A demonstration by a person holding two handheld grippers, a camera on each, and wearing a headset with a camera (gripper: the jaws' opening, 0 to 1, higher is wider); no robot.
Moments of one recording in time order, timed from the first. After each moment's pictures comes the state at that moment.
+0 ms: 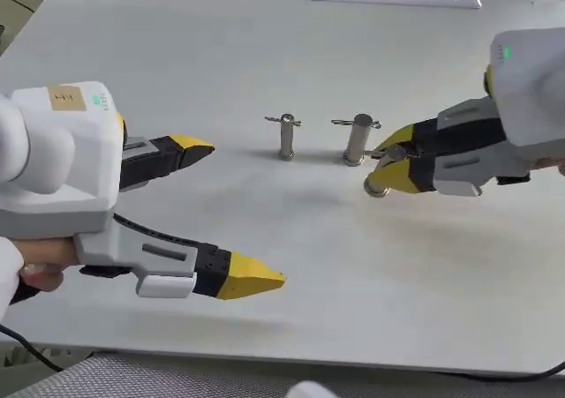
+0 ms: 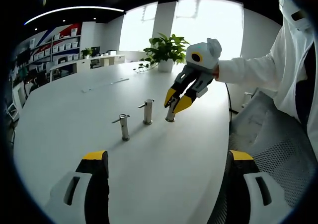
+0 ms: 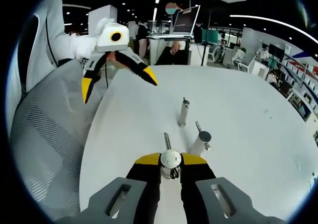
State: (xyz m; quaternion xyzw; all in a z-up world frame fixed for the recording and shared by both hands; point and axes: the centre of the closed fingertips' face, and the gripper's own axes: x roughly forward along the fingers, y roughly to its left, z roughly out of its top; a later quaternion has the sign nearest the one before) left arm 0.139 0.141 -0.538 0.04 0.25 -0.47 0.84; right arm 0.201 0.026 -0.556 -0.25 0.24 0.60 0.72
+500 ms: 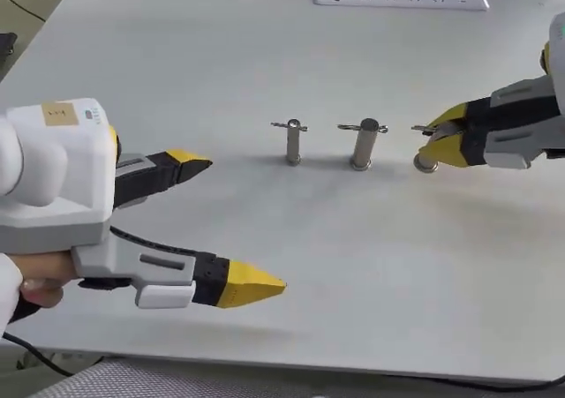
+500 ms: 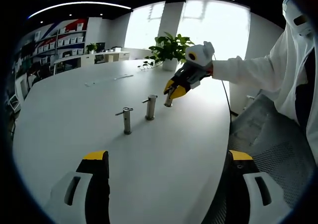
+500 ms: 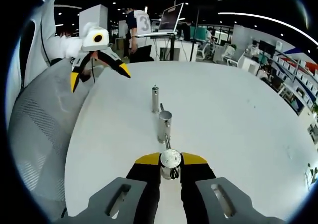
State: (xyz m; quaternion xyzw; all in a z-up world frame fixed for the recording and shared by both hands) left arm 0.132 0.149 -0.543 0.03 0.27 -0.46 0.84; right arm 0.240 -0.008 -0.560 -0.25 0.24 0.57 0.74
